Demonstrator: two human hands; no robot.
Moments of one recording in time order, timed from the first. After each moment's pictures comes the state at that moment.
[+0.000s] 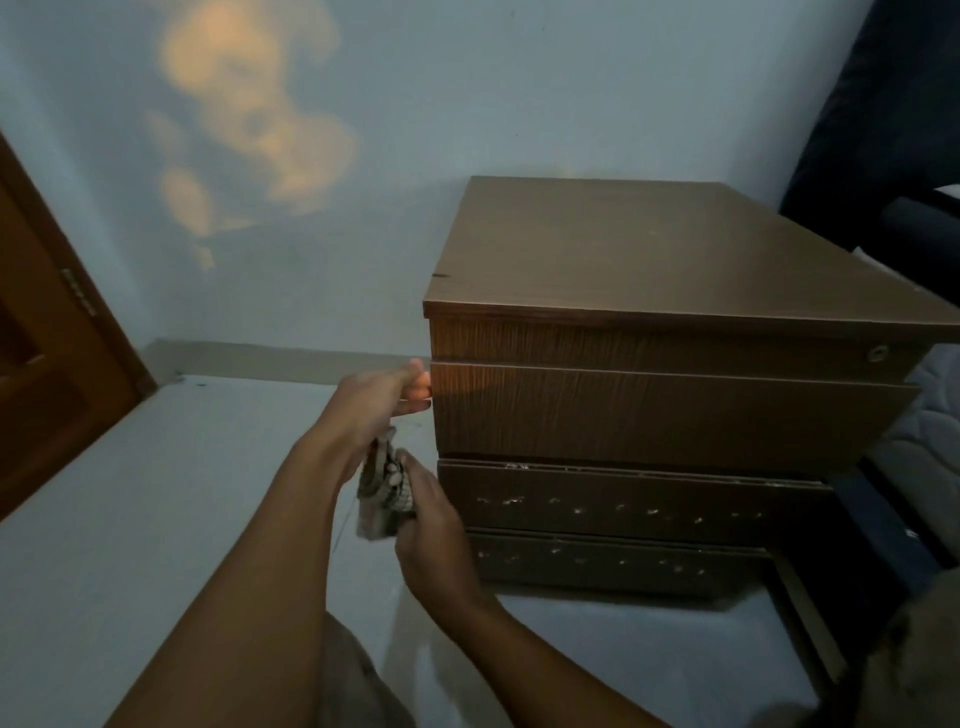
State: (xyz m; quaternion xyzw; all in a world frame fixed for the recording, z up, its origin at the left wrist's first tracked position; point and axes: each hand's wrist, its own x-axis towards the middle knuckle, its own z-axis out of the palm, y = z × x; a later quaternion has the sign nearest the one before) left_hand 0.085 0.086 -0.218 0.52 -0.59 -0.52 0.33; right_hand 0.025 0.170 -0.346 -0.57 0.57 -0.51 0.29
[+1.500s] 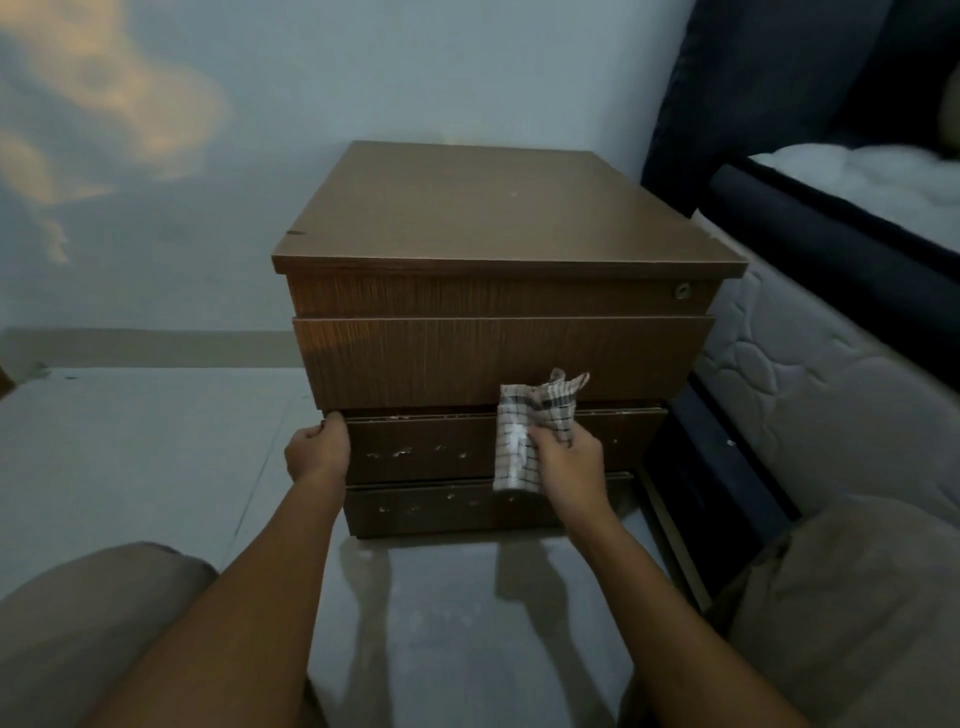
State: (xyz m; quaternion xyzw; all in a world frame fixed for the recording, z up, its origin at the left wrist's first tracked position) left_hand 0.012 0.131 -0.322 0.68 -0.38 -0.49 0.39; right_hand -0.164 0.293 -0.295 -0.24 0.68 -0.63 0.30
